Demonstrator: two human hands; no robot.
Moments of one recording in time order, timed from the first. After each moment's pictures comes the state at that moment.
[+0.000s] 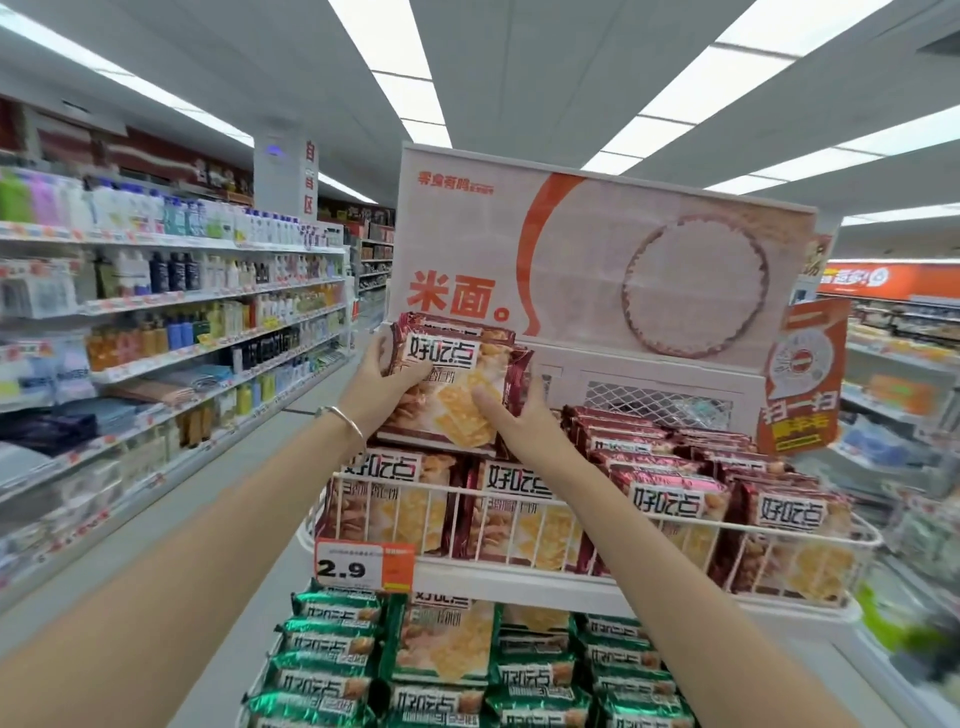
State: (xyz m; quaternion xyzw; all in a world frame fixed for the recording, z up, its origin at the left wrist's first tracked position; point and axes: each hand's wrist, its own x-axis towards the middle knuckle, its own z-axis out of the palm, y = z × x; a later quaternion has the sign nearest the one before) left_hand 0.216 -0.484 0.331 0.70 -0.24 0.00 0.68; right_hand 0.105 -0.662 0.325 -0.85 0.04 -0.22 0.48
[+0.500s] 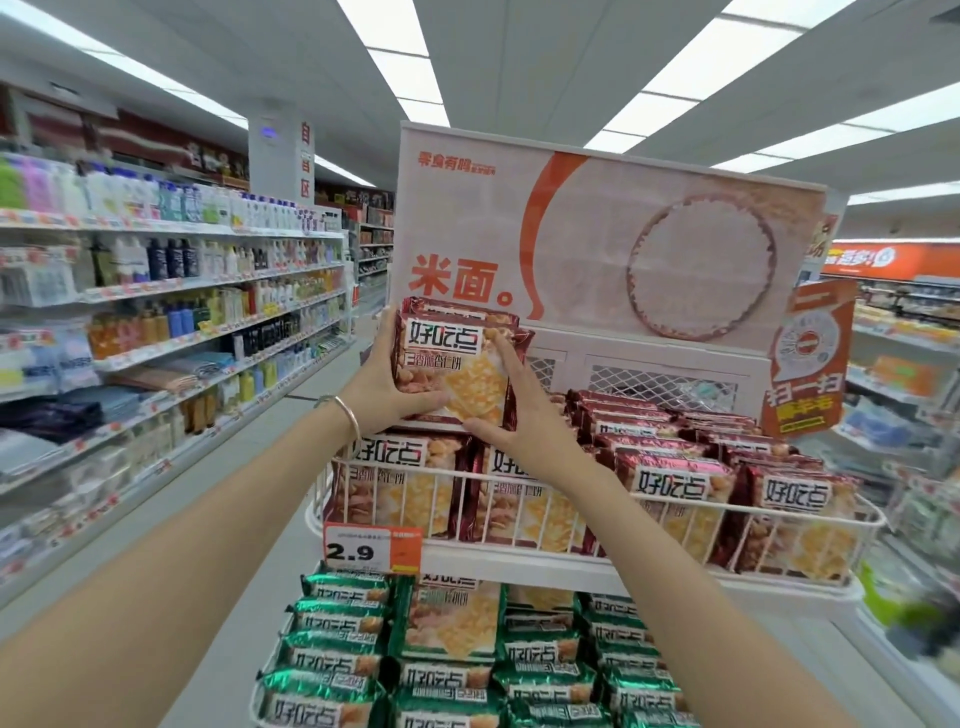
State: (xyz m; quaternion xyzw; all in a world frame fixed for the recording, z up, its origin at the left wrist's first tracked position) left_hand 0.207 -0.476 0.325 0.74 -0.36 0.02 0.57; right_hand 0.110 -0.672 0.307 -0.92 -0.05 -0.27 0.27
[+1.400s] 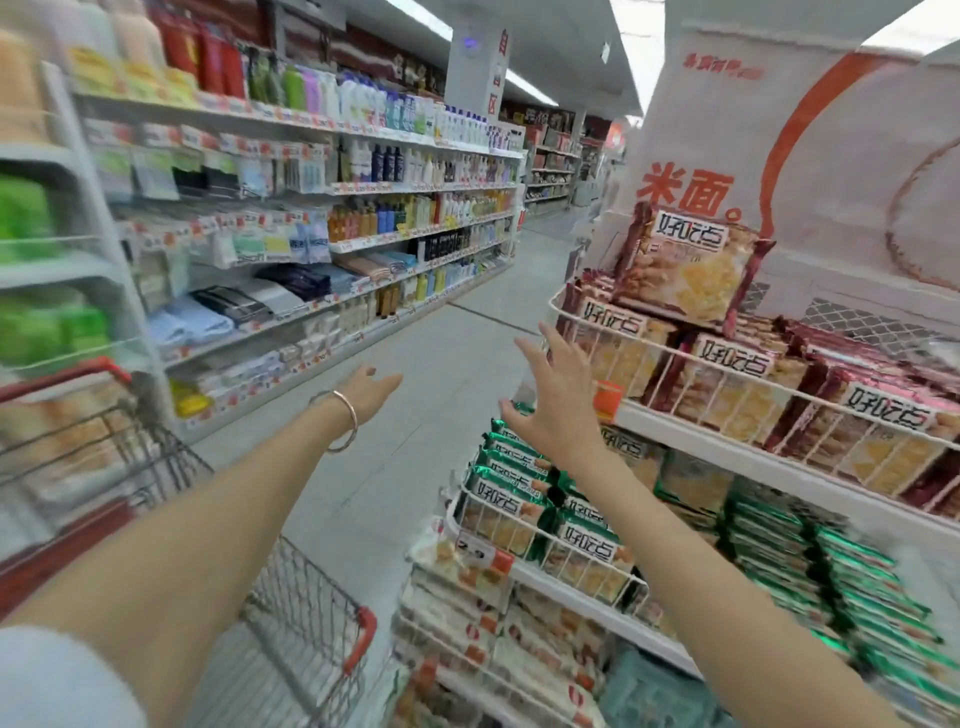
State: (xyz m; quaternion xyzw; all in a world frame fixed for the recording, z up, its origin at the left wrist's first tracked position) left_hand 0.126 -0.211 0.164 0.87 0.05 -0.05 0.49; right_hand 0.067 -0.472 0.195 -0.91 -0.19 -0.34 0.14
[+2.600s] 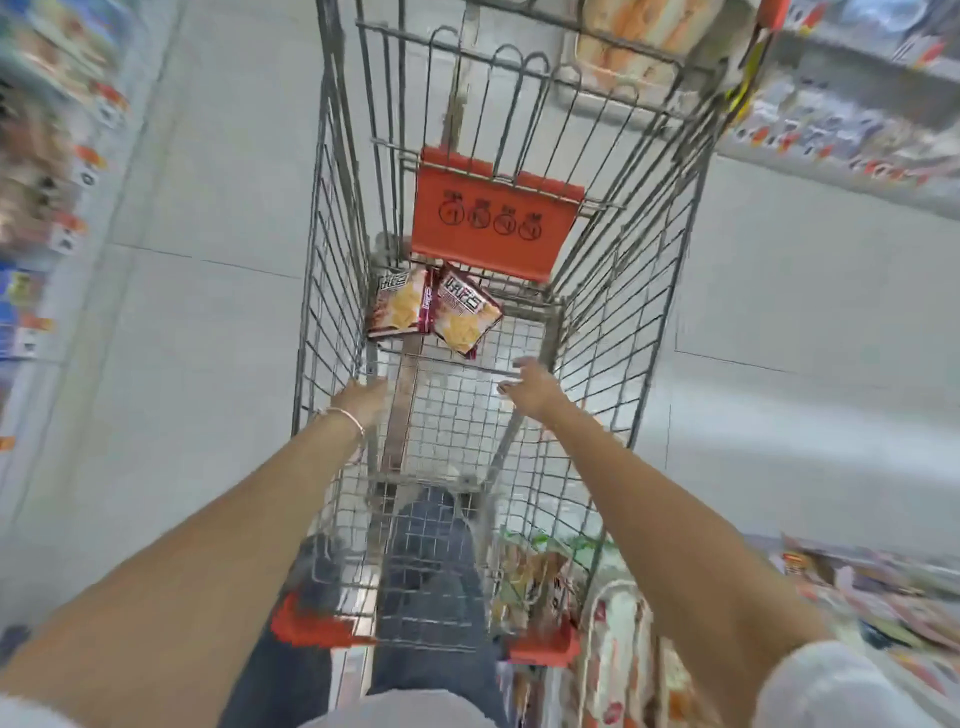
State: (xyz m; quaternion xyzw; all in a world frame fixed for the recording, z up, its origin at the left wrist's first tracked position) left_hand -0.046 0.034 -0.250 0.38 0.73 -0.08 0.56; right_hand 0.188 -0.028 -0.244 -0.80 -0.29 0.52 0.06
